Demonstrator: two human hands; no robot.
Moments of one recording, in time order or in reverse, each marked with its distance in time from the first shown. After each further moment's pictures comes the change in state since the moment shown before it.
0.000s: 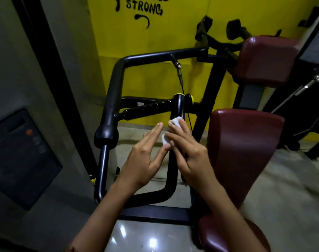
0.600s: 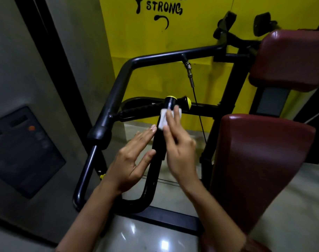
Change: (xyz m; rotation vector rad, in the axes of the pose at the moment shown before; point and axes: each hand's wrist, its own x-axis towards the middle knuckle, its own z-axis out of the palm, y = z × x) left_hand 0.010 -0.004 0.017 0.084 0.066 0.132; right_hand 0.034 0.022 0.007 0.514 0.095 0.226
